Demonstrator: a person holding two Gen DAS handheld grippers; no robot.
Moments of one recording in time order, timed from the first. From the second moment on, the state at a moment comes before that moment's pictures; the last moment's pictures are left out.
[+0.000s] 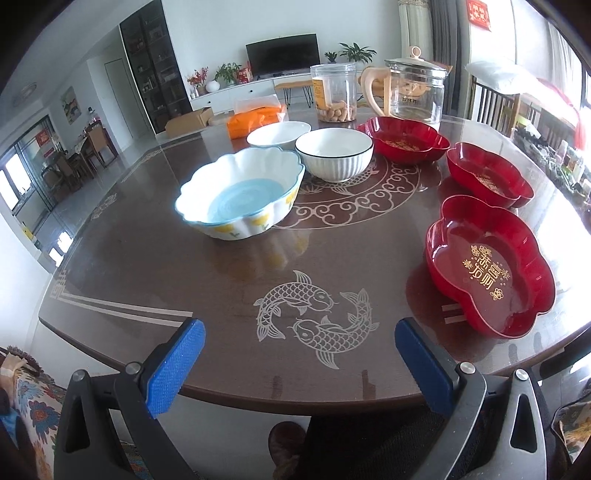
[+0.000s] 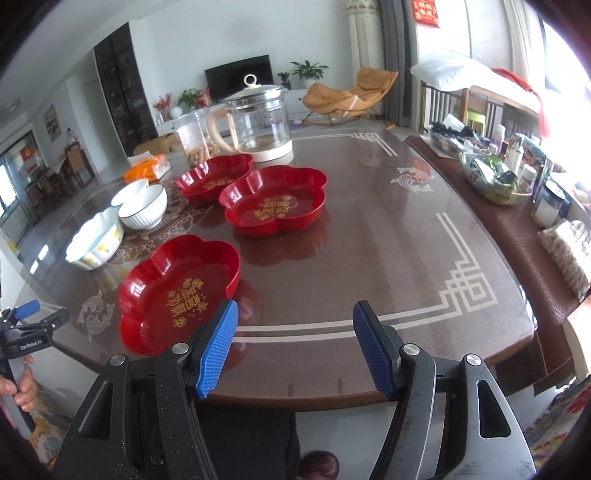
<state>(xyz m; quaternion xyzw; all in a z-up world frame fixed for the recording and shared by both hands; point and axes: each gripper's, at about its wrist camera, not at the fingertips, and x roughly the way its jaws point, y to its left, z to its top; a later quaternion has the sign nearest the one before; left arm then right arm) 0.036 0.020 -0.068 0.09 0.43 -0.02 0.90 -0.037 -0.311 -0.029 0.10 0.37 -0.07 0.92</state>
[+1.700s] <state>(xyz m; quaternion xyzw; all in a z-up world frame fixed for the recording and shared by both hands) 0.319 -0.052 -0.006 0.04 0.51 -0.12 0.85 0.215 -0.353 0.020 0.09 0.44 0.08 0.89</state>
